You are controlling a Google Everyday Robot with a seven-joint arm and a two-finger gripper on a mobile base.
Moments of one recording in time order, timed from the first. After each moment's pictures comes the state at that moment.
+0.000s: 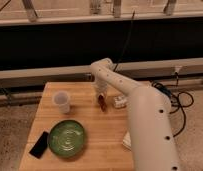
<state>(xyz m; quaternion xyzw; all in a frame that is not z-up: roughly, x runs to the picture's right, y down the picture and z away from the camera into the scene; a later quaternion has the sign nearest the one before) 0.012 0.066 0.951 -0.23 -0.28 -0.68 0.64</state>
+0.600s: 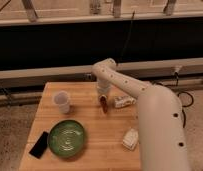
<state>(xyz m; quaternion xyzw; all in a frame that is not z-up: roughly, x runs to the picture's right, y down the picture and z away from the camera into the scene) 0.027 0.075 0.924 -0.24 -0.28 -0.67 0.65</state>
